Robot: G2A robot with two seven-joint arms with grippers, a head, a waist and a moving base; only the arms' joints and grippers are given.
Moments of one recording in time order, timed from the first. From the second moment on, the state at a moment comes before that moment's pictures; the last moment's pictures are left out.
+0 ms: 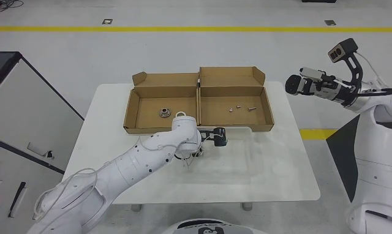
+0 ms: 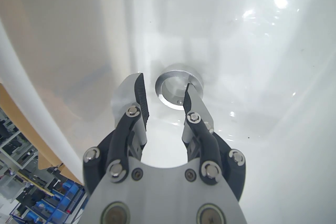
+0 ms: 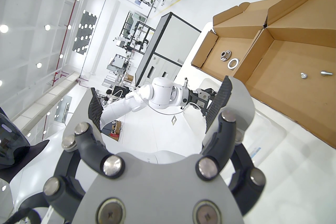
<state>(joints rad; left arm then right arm) 0.82 -1.28 -0.45 -1.46 1.08 -0.57 -1.25 -1.16 -1.08 1.84 -1.57 0.29 0.02 1.44</state>
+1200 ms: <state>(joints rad) 0.69 -1.25 -0.30 -1.43 0.82 -0.61 -1.21 -1.16 -1.08 1.84 -1.57 0.29 0.02 1.44</state>
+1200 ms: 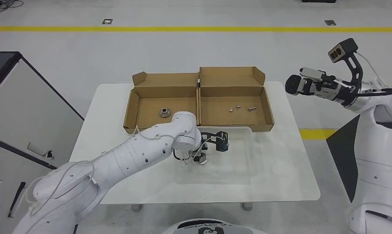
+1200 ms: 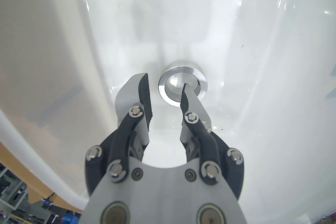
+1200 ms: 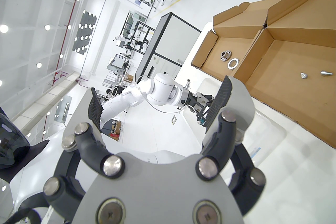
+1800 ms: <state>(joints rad) 0.68 -1.26 -0.33 -1.44 0.81 -0.57 -1.18 -1.16 -1.08 1.84 -1.57 0.29 0.02 1.44</state>
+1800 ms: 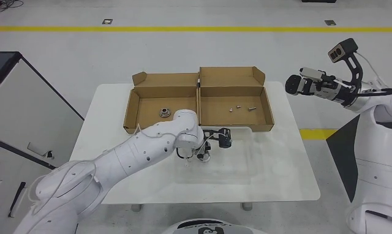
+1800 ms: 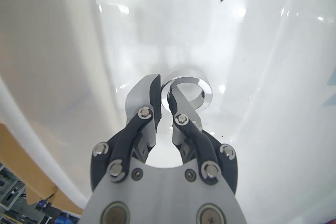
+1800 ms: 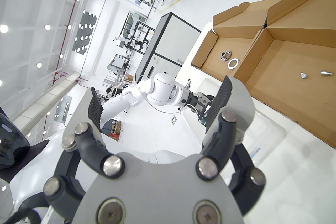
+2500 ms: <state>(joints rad) 0.74 -1.15 -0.49 -1.79 0.79 -0.50 -1.32 -1.16 -1.08 1.84 -1.57 0.29 0.02 1.44</state>
